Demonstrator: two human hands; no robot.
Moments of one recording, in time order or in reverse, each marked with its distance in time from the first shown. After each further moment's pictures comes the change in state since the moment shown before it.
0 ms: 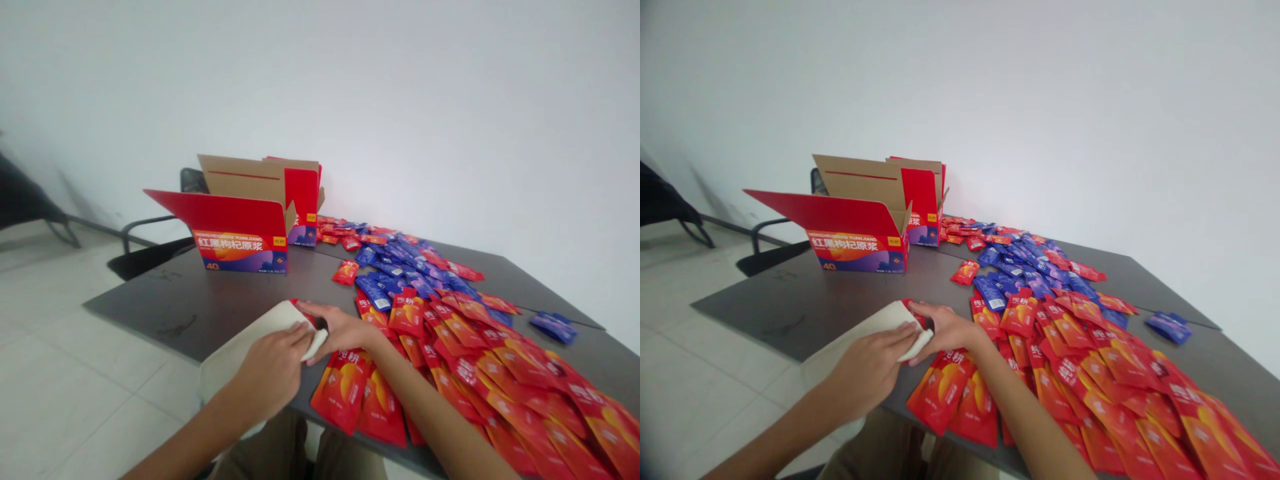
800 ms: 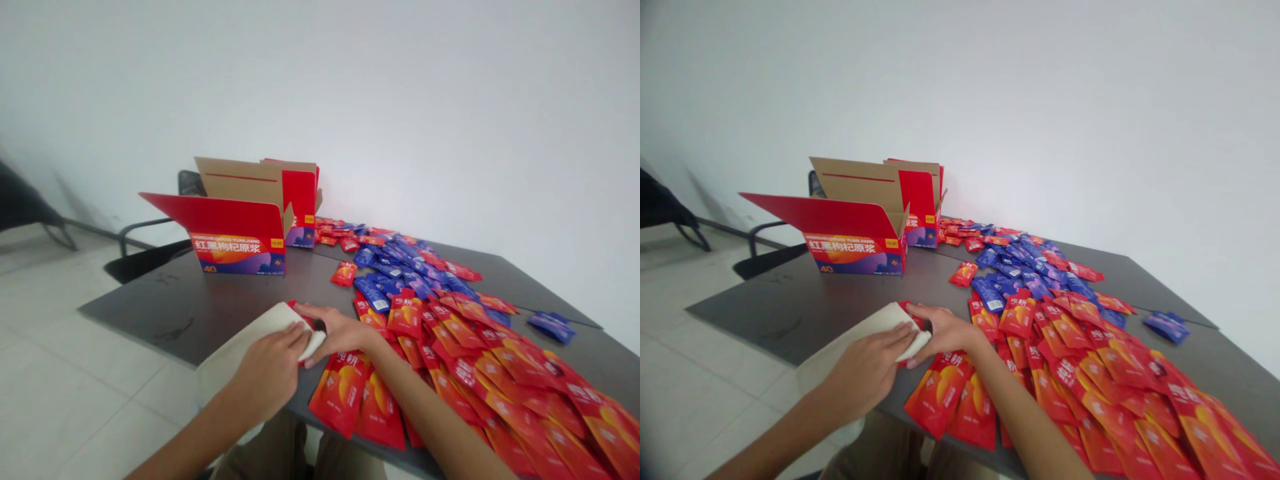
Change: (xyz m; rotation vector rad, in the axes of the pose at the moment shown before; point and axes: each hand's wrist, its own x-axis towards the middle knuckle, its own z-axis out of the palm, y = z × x) left_hand 0.000 0.004 -0.002 0.032 -0.032 -0.024; right_hand 0.000 0.005 0.002 -0.008 -0.003 0.003
